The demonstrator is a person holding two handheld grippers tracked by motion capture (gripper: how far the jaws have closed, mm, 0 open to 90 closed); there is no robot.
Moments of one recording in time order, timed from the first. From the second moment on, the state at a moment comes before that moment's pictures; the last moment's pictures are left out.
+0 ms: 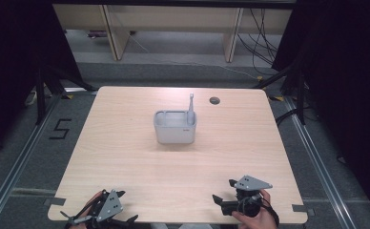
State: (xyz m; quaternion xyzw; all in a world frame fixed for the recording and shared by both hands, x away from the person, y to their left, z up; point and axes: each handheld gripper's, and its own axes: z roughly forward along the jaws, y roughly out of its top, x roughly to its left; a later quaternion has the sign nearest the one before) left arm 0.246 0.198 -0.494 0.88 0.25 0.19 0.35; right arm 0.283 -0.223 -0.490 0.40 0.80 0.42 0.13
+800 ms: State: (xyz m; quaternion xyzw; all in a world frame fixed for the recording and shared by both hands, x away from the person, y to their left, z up) left arm 0.247 0.199 -0.492 0.89 0.25 0.19 0.34; right arm 0.278 -0.226 -0.496 0.39 0.82 0.39 0.13
